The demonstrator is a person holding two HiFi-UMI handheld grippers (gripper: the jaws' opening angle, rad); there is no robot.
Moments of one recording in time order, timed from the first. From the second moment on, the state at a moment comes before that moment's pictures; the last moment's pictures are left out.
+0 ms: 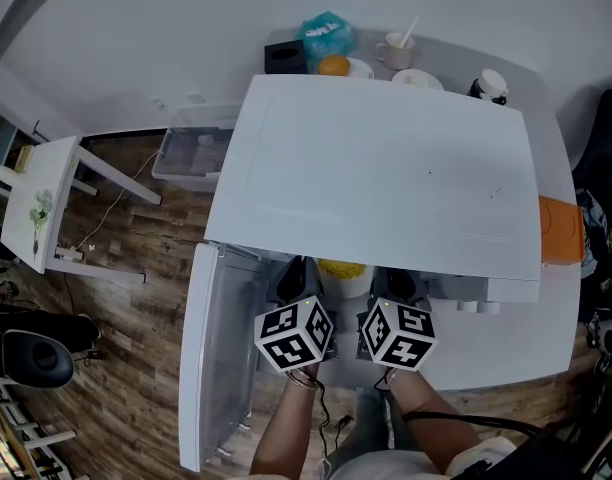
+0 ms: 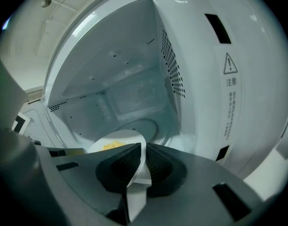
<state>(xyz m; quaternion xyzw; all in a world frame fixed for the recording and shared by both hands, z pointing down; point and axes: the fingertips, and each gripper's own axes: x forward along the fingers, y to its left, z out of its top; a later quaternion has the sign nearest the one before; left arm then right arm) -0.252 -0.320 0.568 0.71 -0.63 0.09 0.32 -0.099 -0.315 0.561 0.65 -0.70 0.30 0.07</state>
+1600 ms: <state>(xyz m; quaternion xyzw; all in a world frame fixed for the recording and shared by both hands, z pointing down) -0.256 -0.293 0.552 0.68 -0.66 0.09 0.30 -0.100 -0.297 0.546 0.62 -0.73 0.25 0.12</state>
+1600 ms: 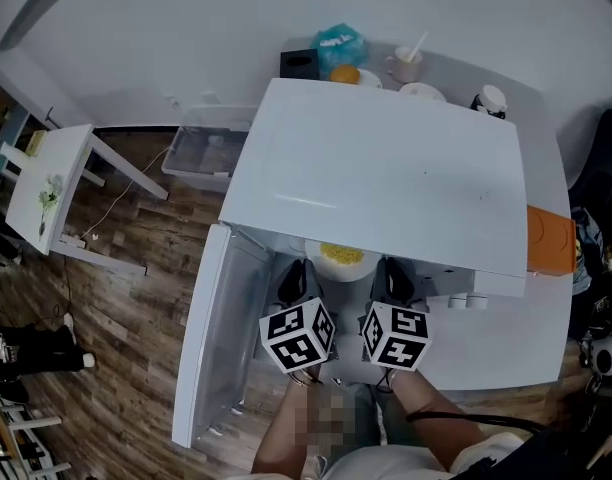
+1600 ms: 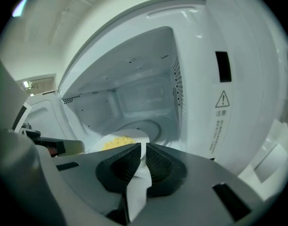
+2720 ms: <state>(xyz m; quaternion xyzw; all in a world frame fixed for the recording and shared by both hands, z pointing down) -0.194 -0.195 0.498 0.72 -0.63 0.11 0.28 -0.093 -0.207 0.483 0.47 -0.84 0.20 0.18</state>
